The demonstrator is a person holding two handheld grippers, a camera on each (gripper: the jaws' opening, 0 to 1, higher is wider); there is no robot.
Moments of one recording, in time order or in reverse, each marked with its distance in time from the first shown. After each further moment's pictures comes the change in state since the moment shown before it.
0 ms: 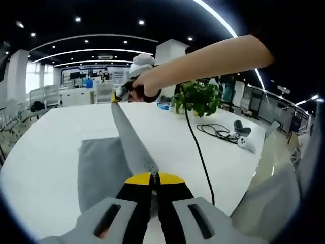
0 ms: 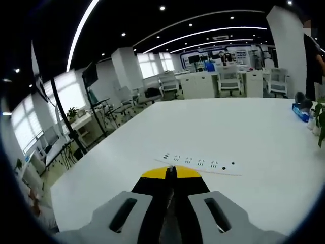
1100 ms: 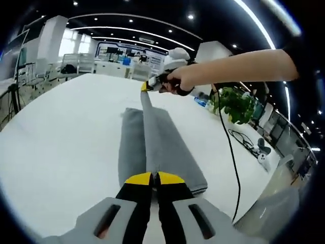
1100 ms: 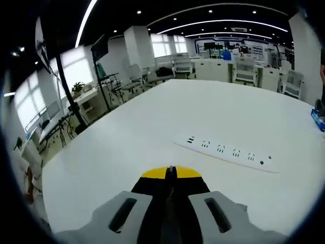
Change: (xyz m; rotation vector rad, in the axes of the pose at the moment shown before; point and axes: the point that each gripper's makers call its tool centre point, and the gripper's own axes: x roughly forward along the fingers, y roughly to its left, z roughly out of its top) left arm -0.024 0.105 -0.075 -0.322 0.126 0.203; right arm 0.088 0.055 -0.062 -0.119 0.170 0.044
